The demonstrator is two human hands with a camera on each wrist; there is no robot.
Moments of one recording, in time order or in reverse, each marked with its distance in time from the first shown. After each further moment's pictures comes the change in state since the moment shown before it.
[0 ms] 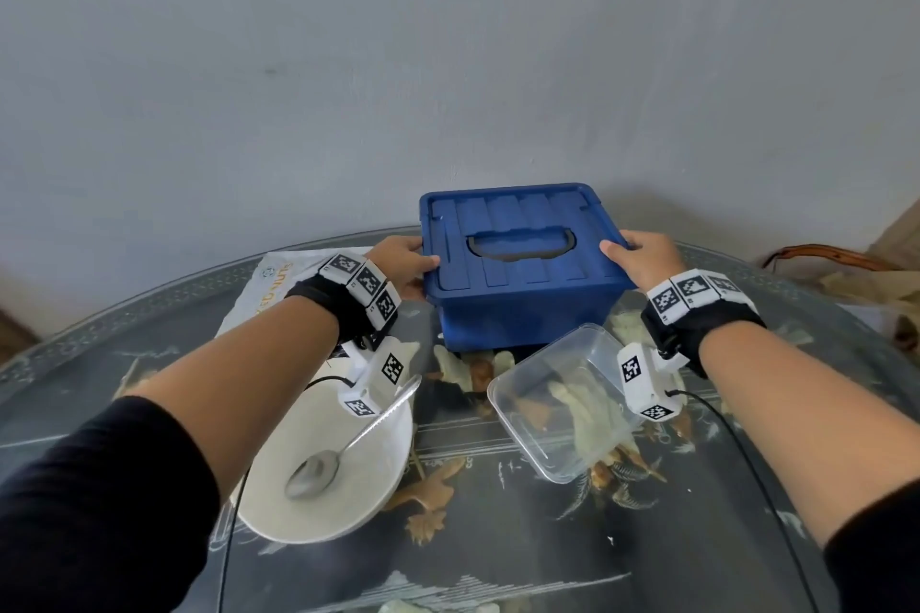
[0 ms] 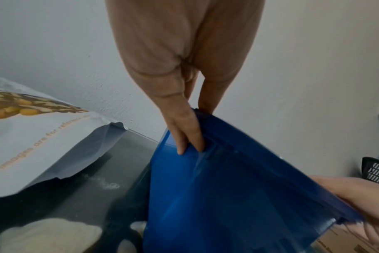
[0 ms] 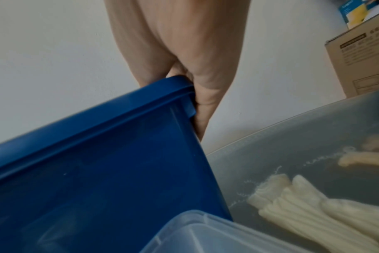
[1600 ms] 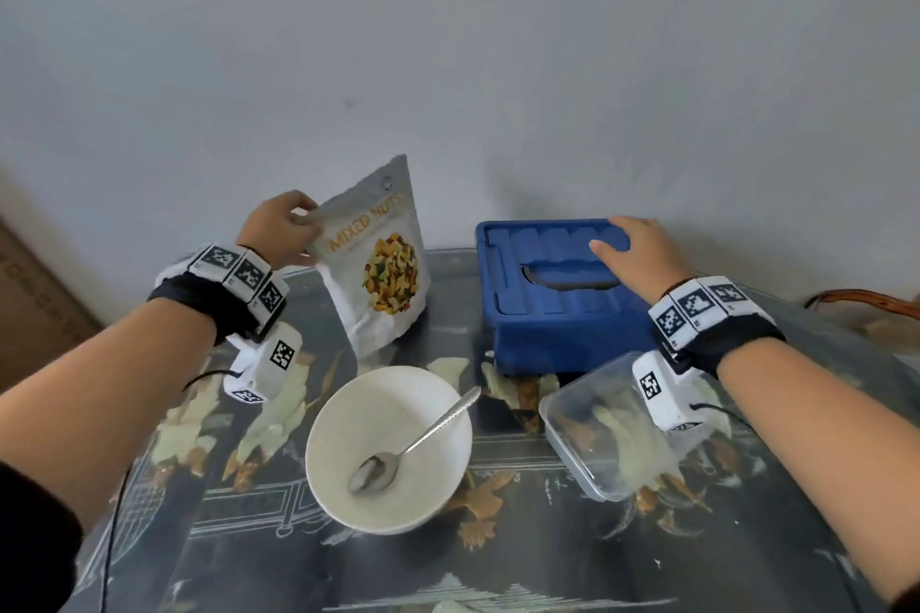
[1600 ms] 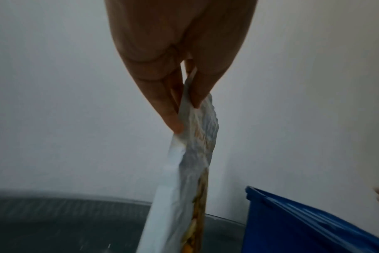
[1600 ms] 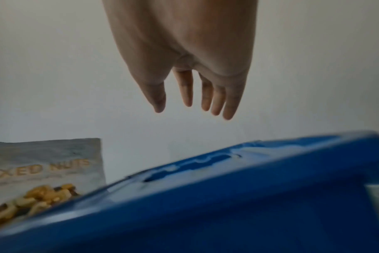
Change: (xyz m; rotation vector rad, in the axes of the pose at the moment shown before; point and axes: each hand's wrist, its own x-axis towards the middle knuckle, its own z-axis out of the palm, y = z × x) left_hand -0.066 0.007 -0.174 0.354 0.571 0.296; right_hand -0.026 -0.087 0.024 -0.280 -0.022 -0.248
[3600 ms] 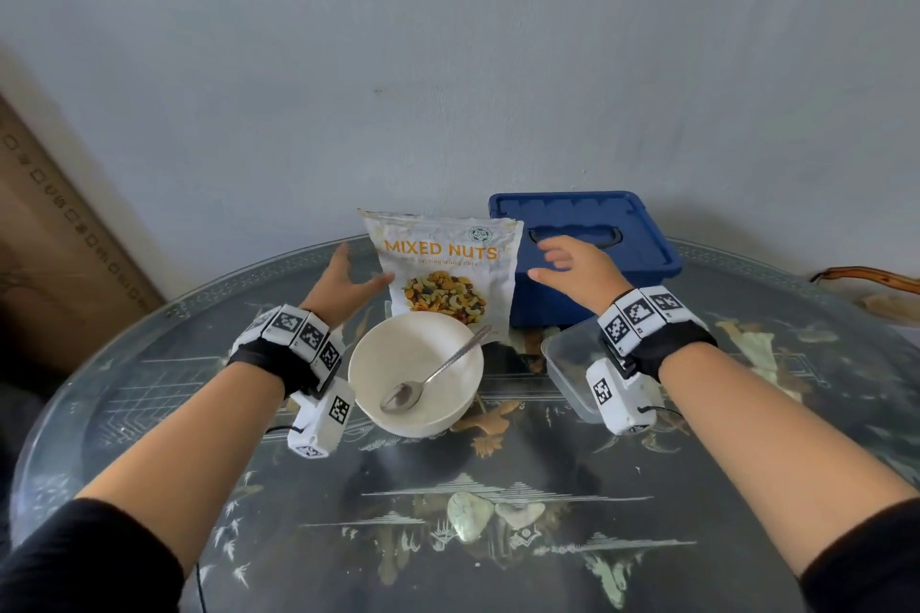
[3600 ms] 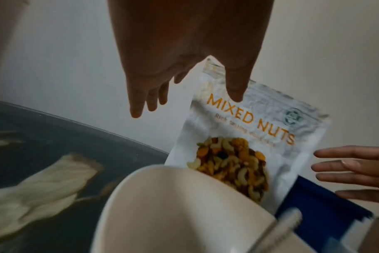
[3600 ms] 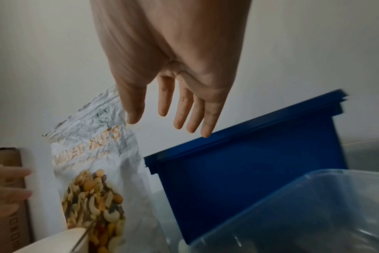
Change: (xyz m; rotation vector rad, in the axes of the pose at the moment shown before) left_hand -0.119 -0.034 0.030 0.070 -0.170 -0.085; right_hand -0.089 -0.032 0.029 0.267 -0.271 -0.099
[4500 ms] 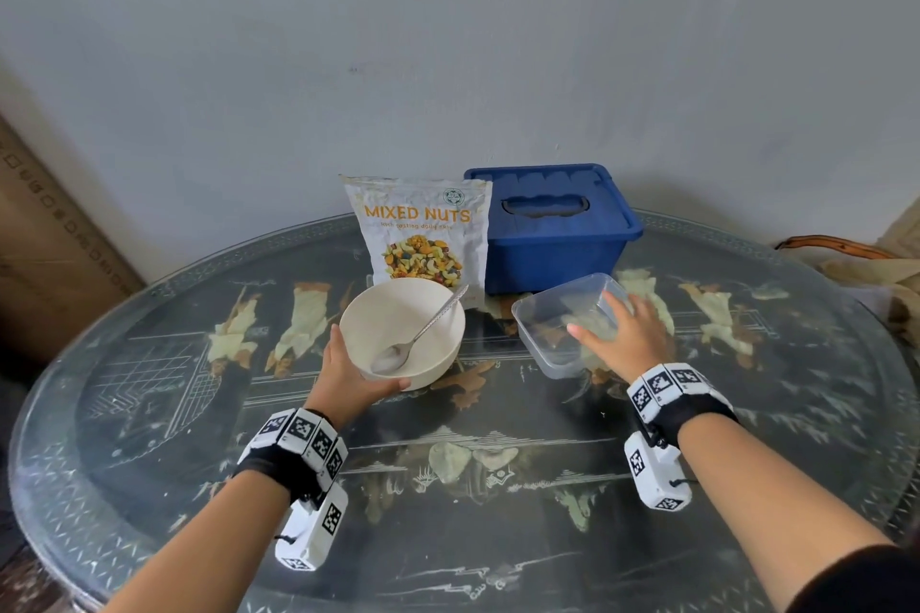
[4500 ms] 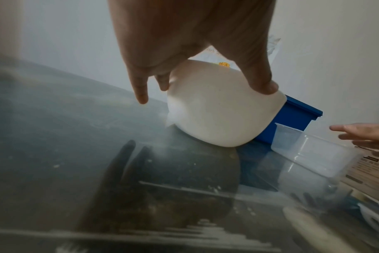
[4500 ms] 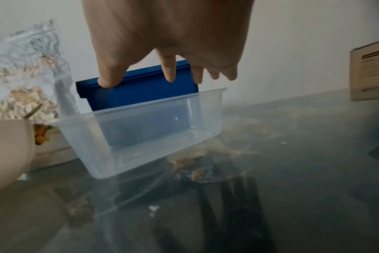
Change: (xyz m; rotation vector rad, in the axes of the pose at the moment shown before) left_hand -0.102 -0.071 0.075 -0.082 0.018 0.032; right_hand -0.100 0.115 0.007 -0.479 0.206 0.264
